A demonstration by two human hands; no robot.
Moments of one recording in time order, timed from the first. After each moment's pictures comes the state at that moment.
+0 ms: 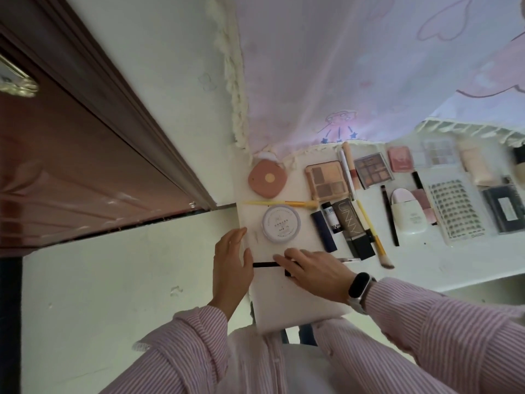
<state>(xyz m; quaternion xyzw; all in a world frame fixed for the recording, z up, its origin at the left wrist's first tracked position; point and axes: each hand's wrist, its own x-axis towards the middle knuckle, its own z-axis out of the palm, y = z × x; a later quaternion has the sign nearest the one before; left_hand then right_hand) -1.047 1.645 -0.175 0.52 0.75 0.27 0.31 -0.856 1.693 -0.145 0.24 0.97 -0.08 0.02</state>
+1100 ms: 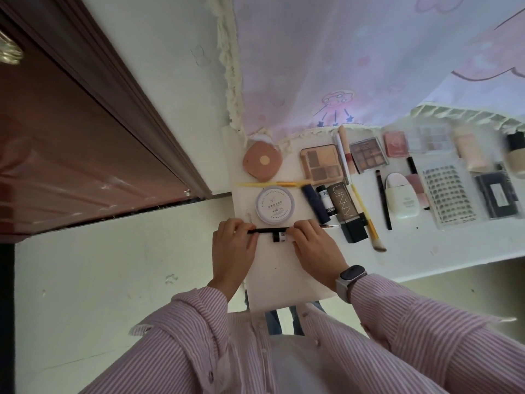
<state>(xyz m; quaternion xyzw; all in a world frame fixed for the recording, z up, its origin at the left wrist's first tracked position) -1.035 1.646 -0.170 0.62 0.73 0.22 0.19 -0.857 1.681 -0.154 0.44 0.88 -0.11 -0.10</state>
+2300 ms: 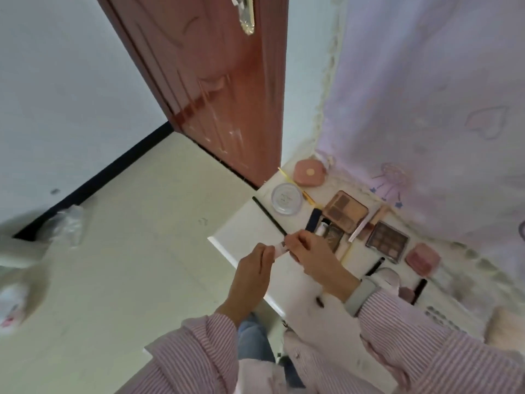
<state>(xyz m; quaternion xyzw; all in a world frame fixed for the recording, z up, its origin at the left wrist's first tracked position) -0.810 1.612 -0.103 0.15 0.85 0.45 0.22 -0.772 1.748 -0.083 0.23 0.72 -0.65 0.06</state>
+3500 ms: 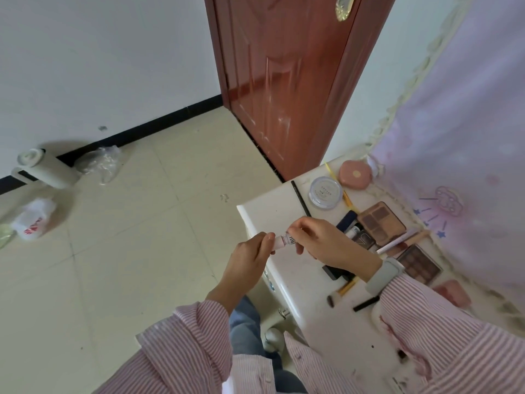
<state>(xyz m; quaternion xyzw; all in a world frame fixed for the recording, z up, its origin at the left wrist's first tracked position) -0.792 1.567 -0.104 0.07 0.85 0.50 0.17 -0.798 1.740 -0.069 0.01 0.83 -0.51 0.23</state>
